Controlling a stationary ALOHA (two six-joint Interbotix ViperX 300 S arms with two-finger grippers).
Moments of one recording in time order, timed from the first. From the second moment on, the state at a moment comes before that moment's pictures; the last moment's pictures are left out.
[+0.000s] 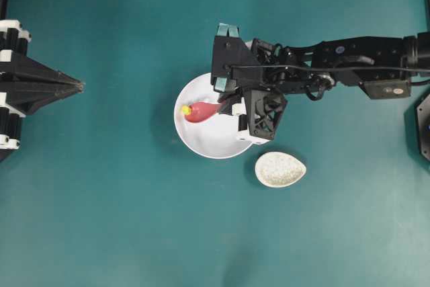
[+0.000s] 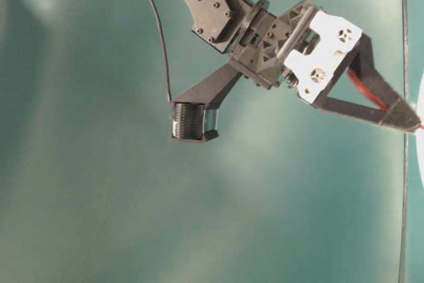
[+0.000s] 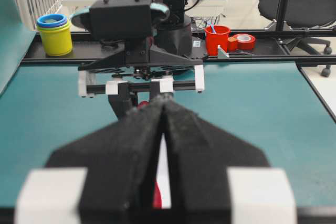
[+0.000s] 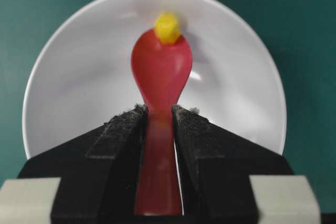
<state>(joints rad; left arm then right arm) 0.00 -0.96 1.18 0.02 -0.27 0.01 -0.11 0.05 0.46 0.27 0.32 -0.21</state>
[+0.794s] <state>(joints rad) 0.00 -0.96 1.18 0.02 -0.27 0.01 -0.09 -0.22 0.71 0.27 -0.02 -0.20</state>
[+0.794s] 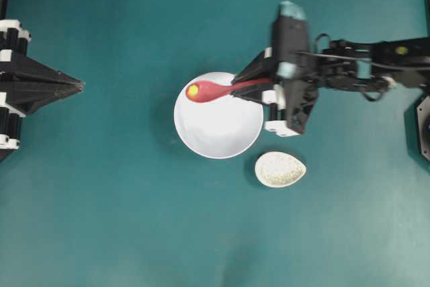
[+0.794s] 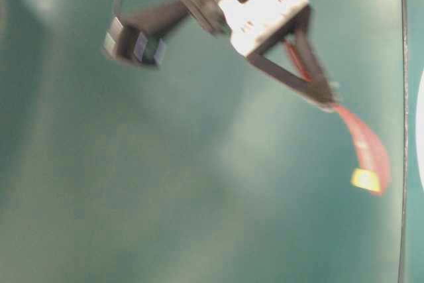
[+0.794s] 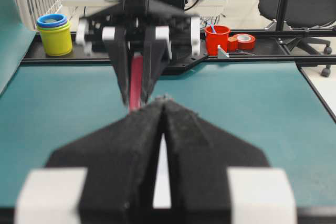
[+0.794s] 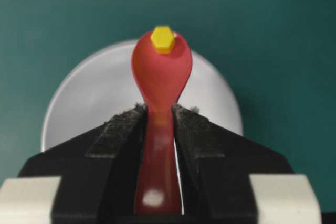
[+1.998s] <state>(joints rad) 0.00 -0.96 1.18 0.02 -0.28 0.01 -0.03 -0.43 0.87 0.27 -0.24 -0.21</state>
